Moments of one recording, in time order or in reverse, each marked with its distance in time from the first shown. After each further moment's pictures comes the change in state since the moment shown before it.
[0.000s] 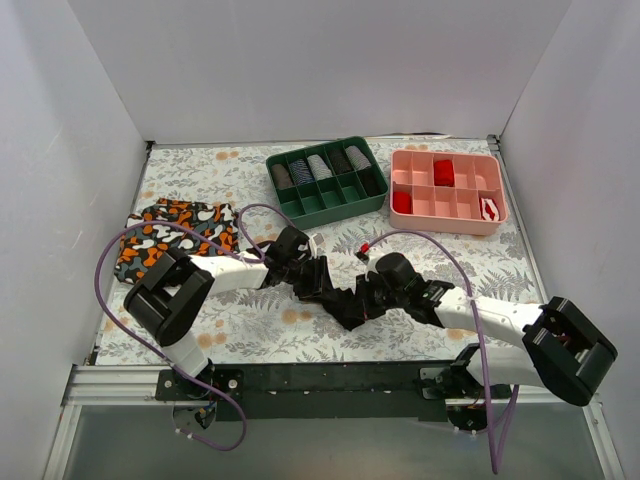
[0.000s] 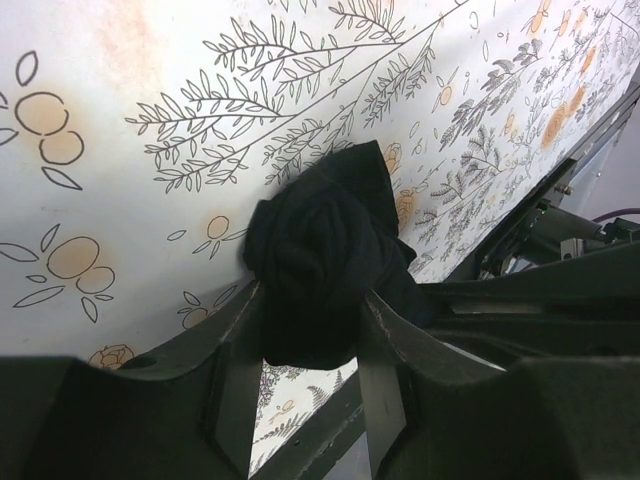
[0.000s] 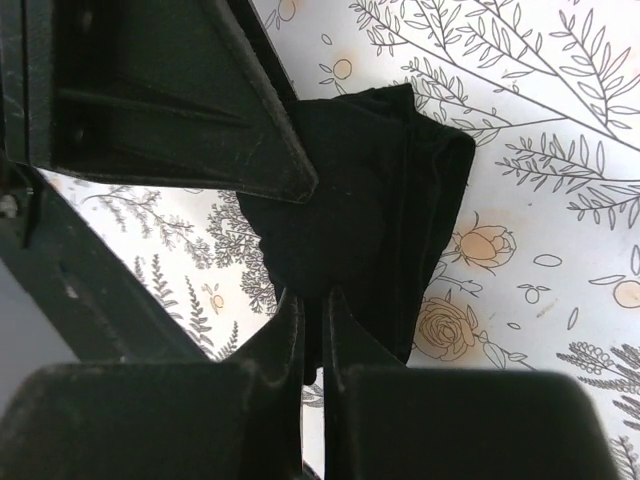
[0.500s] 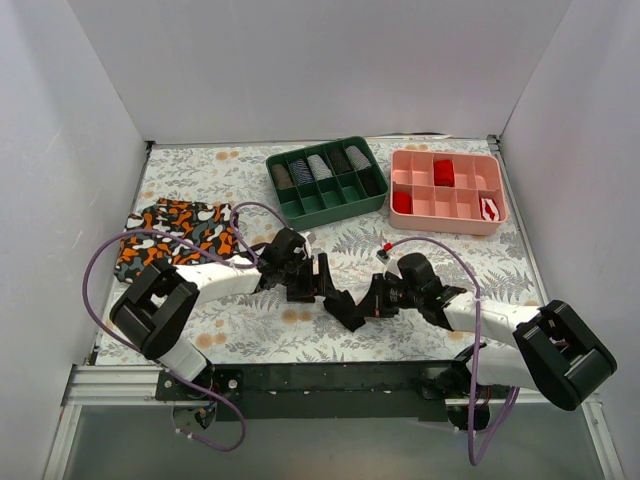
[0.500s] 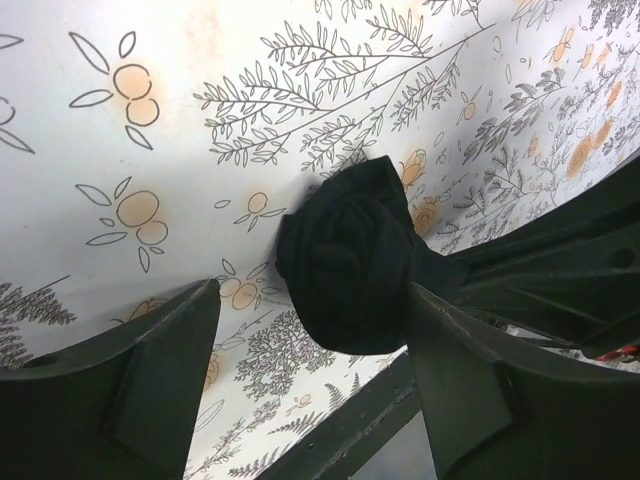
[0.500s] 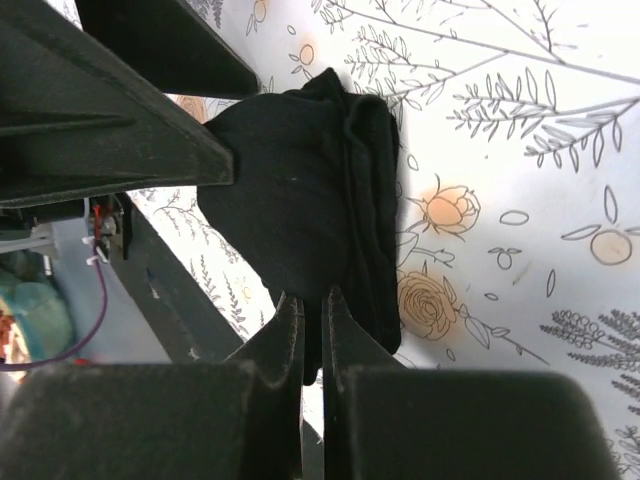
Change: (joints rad) left arm -0.010 -0.094 -0.023 -0.055 -0.134 -0.008; right arm -0.211 -0.005 -0.155 0.196 -0.265 0.161
